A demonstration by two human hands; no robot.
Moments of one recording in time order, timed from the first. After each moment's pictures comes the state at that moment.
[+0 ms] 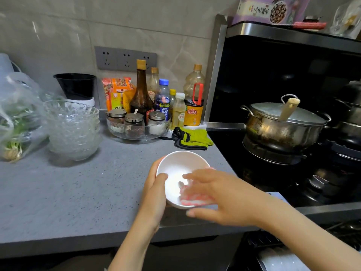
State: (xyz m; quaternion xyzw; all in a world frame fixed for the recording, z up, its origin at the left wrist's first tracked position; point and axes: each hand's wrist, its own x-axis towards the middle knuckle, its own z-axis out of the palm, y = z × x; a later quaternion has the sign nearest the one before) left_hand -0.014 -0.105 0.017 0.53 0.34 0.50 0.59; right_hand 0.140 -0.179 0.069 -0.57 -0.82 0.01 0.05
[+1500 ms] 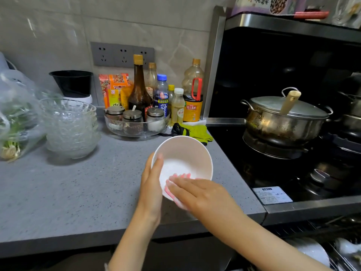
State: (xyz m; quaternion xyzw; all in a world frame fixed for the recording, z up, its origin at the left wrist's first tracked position) left_hand -0.012 -0.107 0.024 0.44 0.30 0.53 0.66; right_hand 0.108 -0.158 0.008 -0.43 -0.76 -0.39 0.28
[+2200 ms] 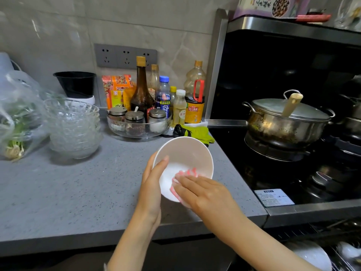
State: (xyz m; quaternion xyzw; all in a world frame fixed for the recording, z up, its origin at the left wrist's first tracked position) left_hand -0.017 -0.109 0.028 0.42 0.30 0.53 0.67; right_hand 0.110 -0.154 0.008 -0.44 -0.74 -0.41 0.29
